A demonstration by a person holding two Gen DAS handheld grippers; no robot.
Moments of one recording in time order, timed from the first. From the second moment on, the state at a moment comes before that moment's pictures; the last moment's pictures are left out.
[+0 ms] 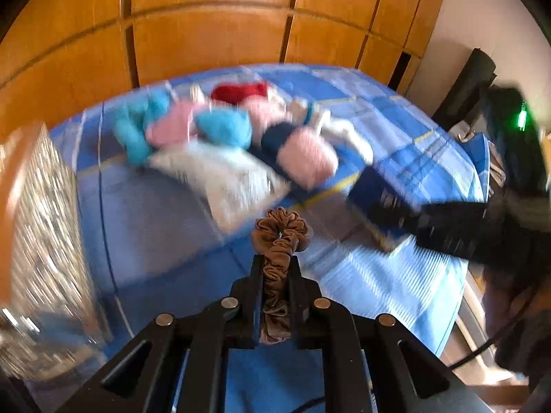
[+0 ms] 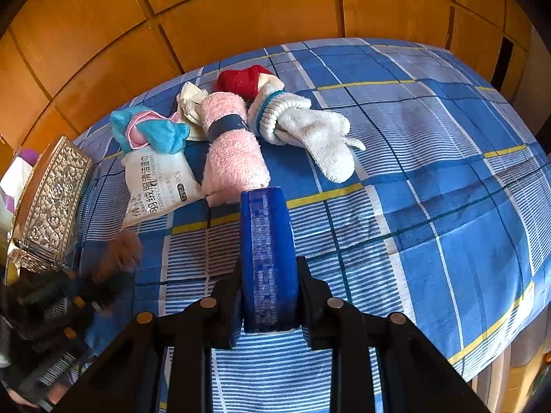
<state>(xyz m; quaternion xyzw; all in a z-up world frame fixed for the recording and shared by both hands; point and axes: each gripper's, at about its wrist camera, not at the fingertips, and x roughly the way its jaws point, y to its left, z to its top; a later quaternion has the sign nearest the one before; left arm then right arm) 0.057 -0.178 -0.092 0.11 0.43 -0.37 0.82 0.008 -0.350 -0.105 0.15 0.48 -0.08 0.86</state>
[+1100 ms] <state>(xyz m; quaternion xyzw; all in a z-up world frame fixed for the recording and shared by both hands) 0.188 0.228 0.010 -0.11 0.40 0.01 0.91 0.015 -0.342 -0.110 0.12 0.48 -0.11 0.86</state>
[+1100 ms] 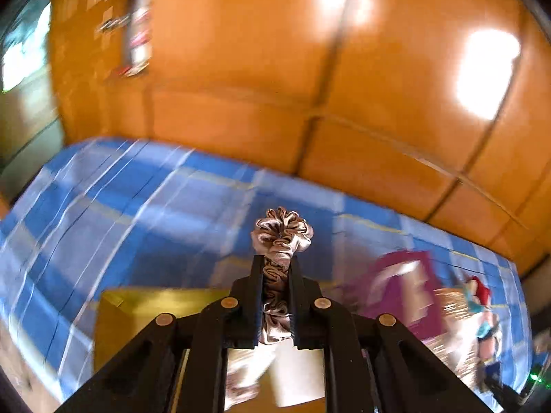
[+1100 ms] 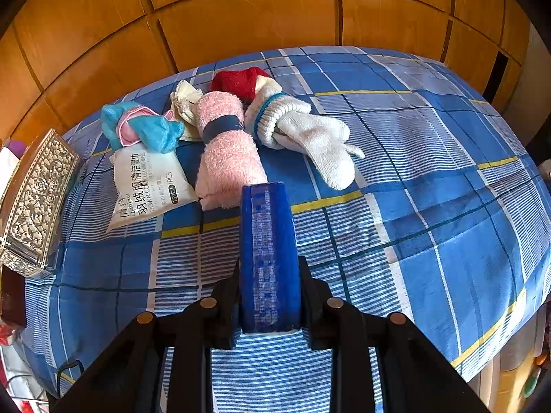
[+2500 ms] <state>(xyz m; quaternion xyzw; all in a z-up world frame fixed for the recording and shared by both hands) 0.045 0.247 -0.065 -0.14 0.42 0.09 0.89 0.126 -0.236 0.026 0.07 0.41 0.04 0.91</state>
